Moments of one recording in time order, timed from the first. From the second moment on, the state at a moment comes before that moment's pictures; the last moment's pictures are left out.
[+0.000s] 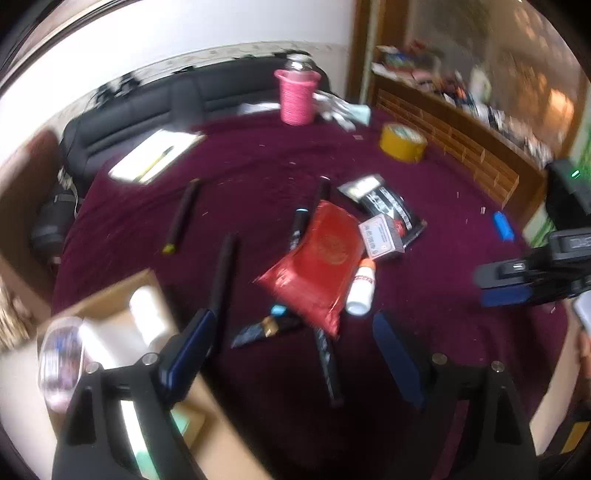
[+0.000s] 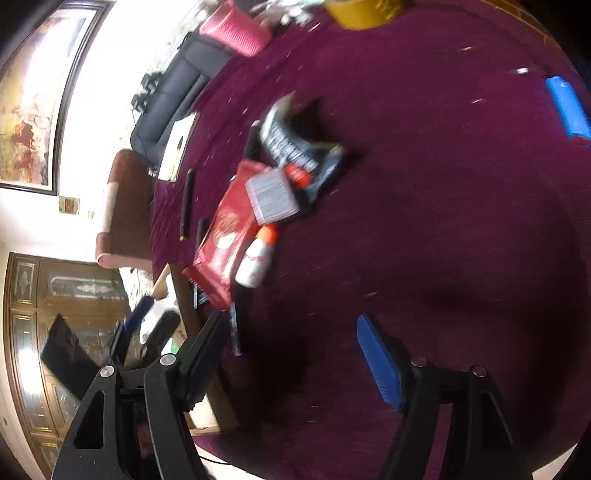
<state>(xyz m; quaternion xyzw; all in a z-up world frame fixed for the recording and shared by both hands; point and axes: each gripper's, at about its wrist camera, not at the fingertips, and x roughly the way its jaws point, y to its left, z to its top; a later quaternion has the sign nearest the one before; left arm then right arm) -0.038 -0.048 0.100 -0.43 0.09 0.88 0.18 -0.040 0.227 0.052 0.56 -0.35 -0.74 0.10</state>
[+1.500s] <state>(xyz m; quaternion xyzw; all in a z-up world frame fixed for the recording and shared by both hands) -0.023 -0.041 0.053 -0.49 0.01 0.87 0.10 -0.219 0.172 0.014 0.62 -0.06 -0.78 0.09</state>
